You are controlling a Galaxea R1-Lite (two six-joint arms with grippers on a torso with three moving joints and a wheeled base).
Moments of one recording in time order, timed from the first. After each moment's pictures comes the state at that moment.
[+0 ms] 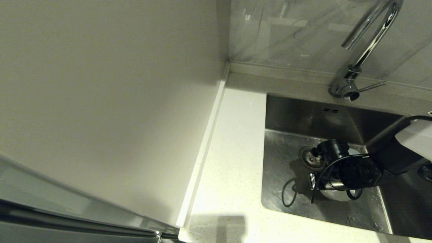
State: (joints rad) left arm 0.00 0.00 0.00 0.00 0.01 -0.02; right arm 0.12 2.16 -0.99 -0.22 -0.24 0.10
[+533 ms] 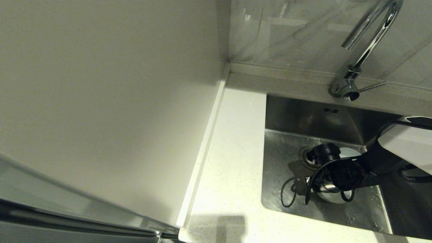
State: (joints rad) left arm 0.00 0.00 0.00 0.00 0.01 -0.02; right arm 0.12 2.25 -1.04 -0.22 -0.25 0.11
